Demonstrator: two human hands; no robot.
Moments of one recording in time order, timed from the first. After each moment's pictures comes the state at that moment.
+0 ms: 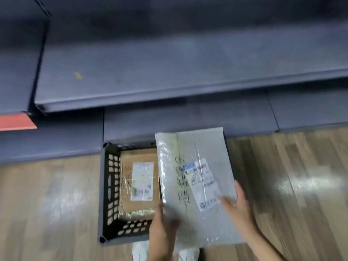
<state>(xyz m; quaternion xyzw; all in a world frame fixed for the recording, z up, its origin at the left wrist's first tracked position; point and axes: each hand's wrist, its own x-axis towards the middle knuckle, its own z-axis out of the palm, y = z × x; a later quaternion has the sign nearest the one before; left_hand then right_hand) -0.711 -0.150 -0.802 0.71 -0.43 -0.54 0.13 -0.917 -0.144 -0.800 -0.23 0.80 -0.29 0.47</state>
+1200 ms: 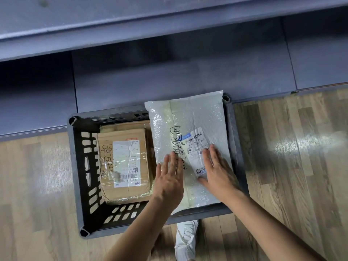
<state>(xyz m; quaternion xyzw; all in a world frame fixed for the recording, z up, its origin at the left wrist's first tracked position) -0.760 -0.217 -0.875 0.43 -0.81 -0.28 -0.29 -0.911 -0.184 -0.878 -0.58 0.71 0.15 0.37</state>
